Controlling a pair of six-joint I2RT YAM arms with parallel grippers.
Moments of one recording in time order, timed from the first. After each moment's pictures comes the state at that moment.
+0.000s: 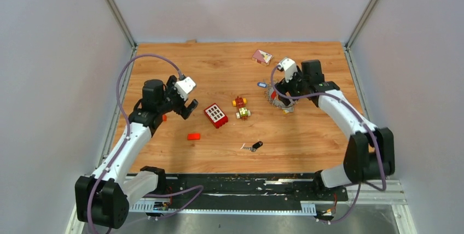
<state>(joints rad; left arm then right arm) -0.17 1.02 0.74 -0.22 0.42 0.52 0.21 1.36 1.03 -0.37 -0.29 -0.46</state>
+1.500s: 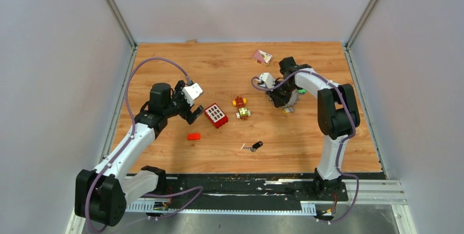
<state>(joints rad) -0.26 1.04 0.67 -0.18 0.44 0.54 0.26 1.98 1.42 -0.79 -0.38 -0.88</state>
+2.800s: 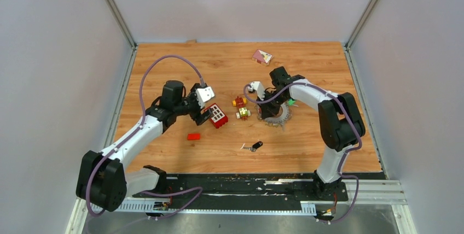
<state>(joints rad) -0.37 1.18 0.73 -0.16 0.55 0.57 0.39 1.83 1.23 -0.70 -0.59 -0.74</state>
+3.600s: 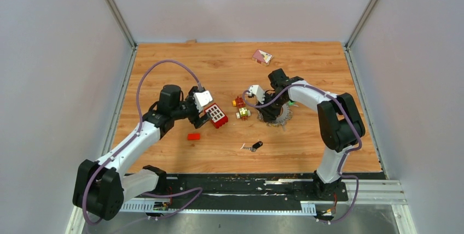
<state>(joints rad) -0.37 1.10 0.67 -0.15 0.54 0.58 0.41 1.83 1.21 -0.69 -0.47 -0.80</state>
